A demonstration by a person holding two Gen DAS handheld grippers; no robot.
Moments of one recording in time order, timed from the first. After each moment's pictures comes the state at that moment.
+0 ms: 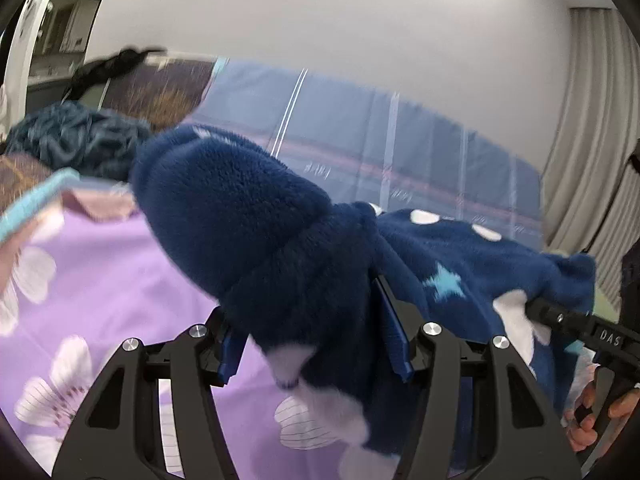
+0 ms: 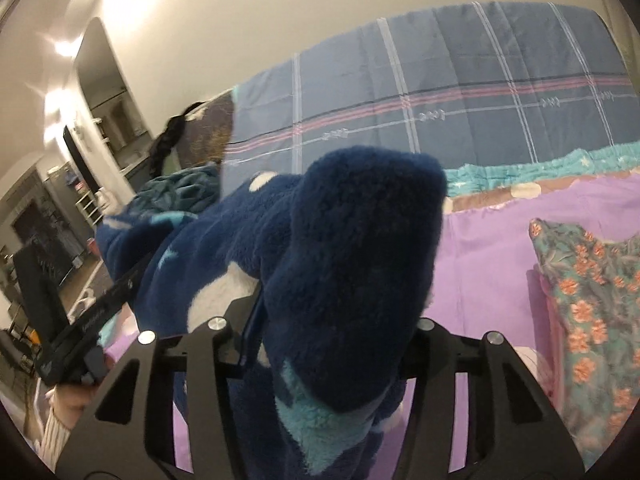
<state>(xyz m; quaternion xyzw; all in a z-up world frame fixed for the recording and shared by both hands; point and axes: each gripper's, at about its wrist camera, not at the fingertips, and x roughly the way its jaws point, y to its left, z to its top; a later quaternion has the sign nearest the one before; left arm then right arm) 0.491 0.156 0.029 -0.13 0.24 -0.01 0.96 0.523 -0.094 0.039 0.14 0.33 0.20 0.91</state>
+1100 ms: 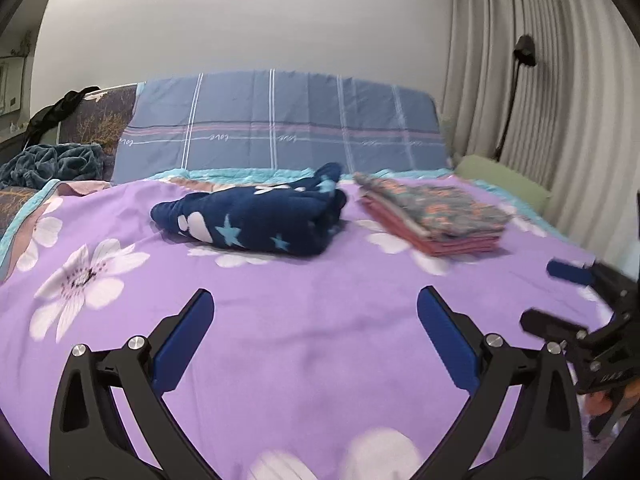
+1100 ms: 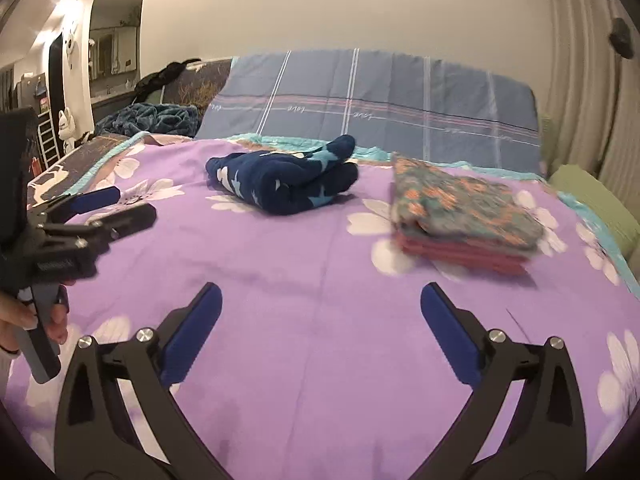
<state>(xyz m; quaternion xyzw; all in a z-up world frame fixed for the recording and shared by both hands) 0.180 0.023 0.017 -0.02 0.23 -0.14 0.96 0.151 -0.163 0.025 -0.04 0.29 0.10 0.95</state>
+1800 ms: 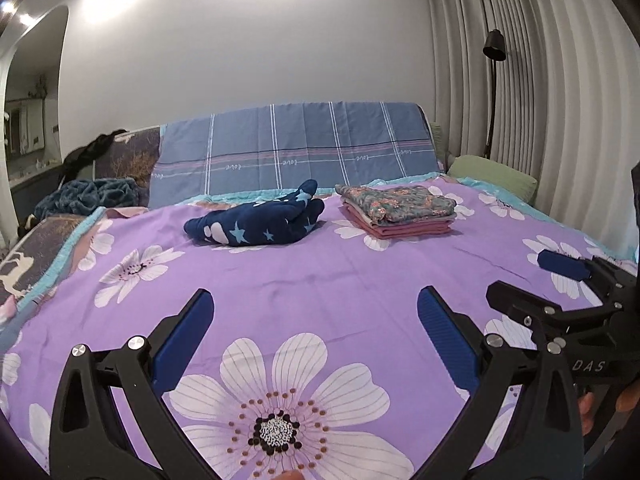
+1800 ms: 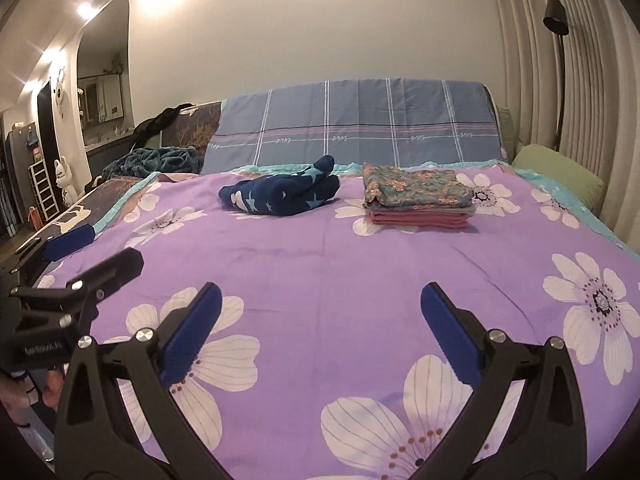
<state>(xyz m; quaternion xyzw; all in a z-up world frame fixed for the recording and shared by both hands) 0.006 -0.038 0.053 0.04 0.19 -0.09 0.98 -0.004 -0.189 0.063 0.03 0.25 0.07 0.97</state>
